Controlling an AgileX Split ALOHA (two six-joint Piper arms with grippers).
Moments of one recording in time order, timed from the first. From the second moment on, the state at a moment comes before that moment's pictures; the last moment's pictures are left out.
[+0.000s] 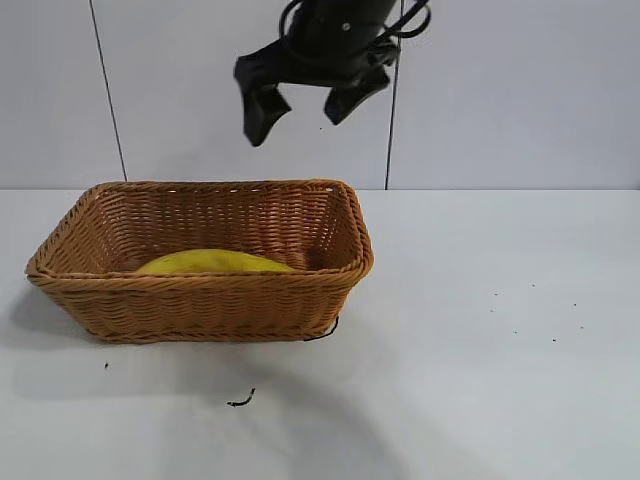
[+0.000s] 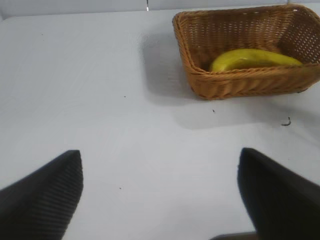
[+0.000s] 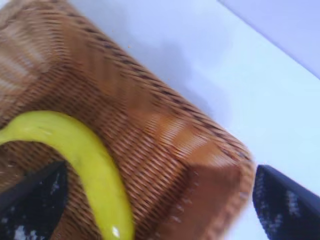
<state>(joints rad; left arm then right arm) -0.04 -0.01 -0.50 -0.02 1.07 0.03 0.44 2.11 -1.88 0.07 0.85 -0.12</state>
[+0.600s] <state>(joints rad) -0.04 -0.01 -0.50 -0.02 1.07 0.03 -0.05 2.10 -1.88 0.06 1.13 -0.03</state>
